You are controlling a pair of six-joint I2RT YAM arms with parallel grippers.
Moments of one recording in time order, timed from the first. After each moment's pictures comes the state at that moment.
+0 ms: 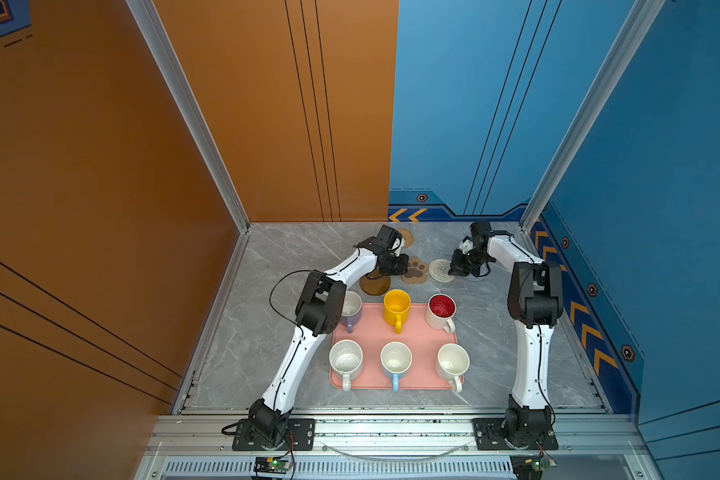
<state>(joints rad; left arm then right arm) -0.52 2.57 2.19 -0.58 0.38 -0.43 0.02 2.32 1.86 -0.86 -0.39 0.34</state>
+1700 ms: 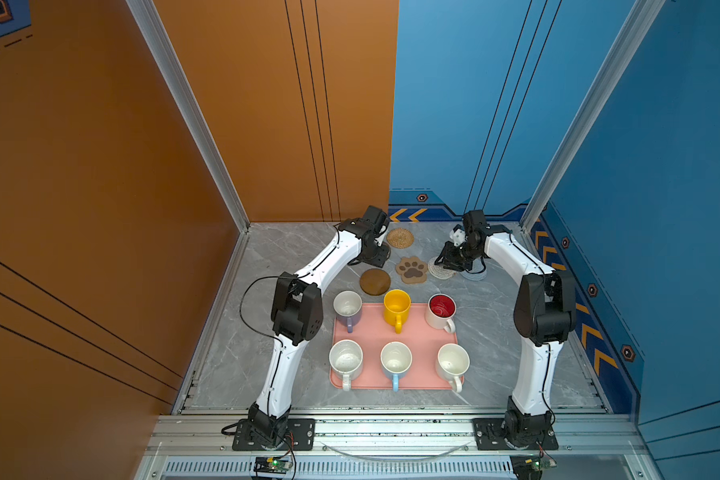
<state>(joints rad) -0.51 2.26 2.11 -1.00 -0.01 -0.08 0.14 2.07 1.71 -0.83 -0.38 0.38</state>
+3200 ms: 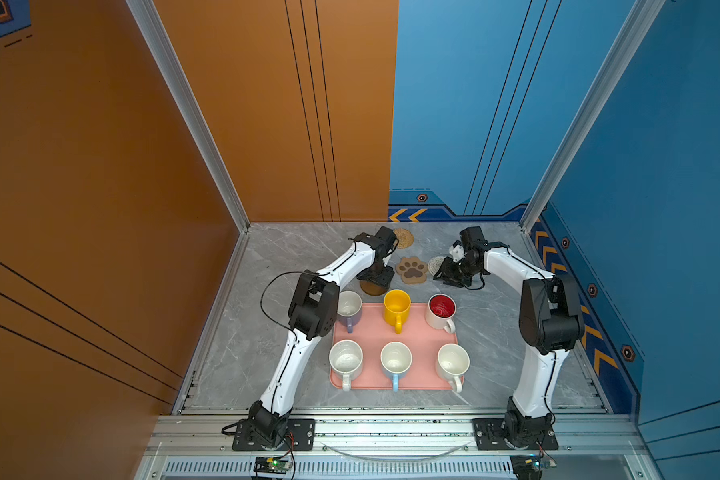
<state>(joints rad) -0.54 2.44 2.17 -1.05 -0.03 -0.09 0.14 1.98 1.47 -0.69 -0.38 0.42</state>
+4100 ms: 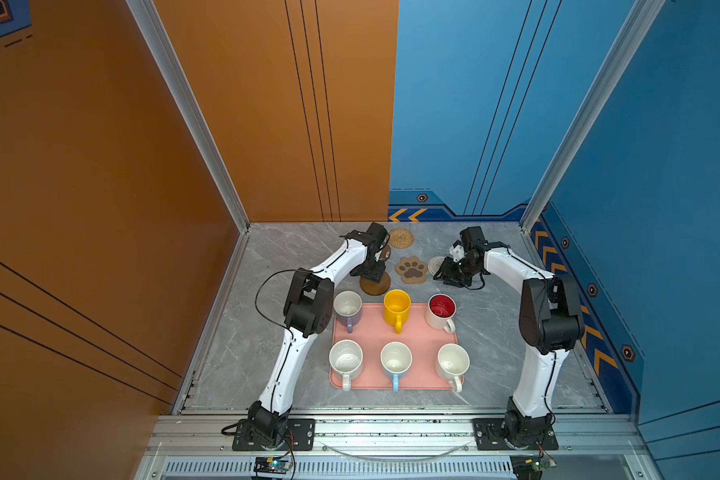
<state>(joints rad) -0.48 2.43 2.15 -1.01 -0.08 -0.10 0.14 1.98 1.47 -0.69 -0.38 0.42</state>
